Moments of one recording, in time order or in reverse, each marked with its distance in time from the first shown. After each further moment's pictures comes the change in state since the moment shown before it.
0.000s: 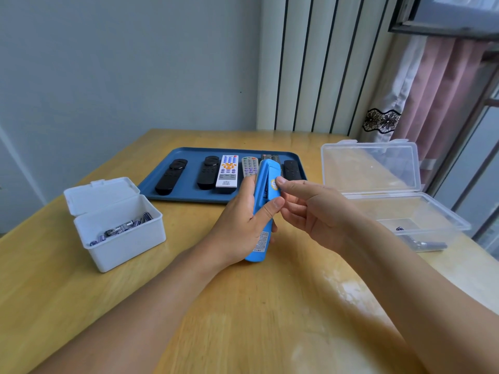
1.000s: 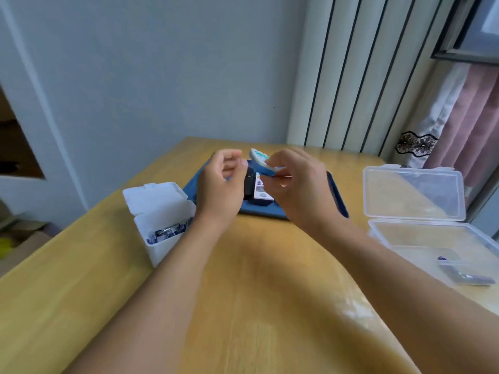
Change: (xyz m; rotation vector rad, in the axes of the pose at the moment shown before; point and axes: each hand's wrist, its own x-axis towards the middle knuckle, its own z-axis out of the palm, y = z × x) left_hand 0.023 0.002 -0.086 0.056 0.653 0.099; right_hand 0.050 0.002 0.077 -0.998 0.158 -1.145
